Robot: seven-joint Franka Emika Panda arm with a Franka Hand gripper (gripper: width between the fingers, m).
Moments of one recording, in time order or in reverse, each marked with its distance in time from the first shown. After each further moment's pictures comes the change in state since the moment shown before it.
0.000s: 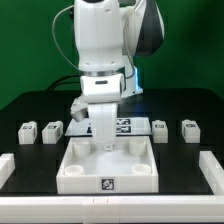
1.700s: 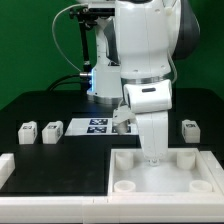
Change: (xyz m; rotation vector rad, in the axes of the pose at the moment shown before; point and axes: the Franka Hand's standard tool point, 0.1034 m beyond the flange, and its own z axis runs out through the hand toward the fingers) arm 0.078 0.048 0.006 -0.030 0.054 0.028
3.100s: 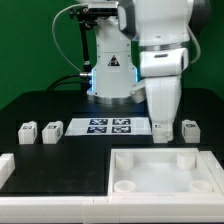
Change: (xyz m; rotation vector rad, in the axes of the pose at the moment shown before) arm 0.046 -0.023 -0.048 -0.046 -0.012 0.256
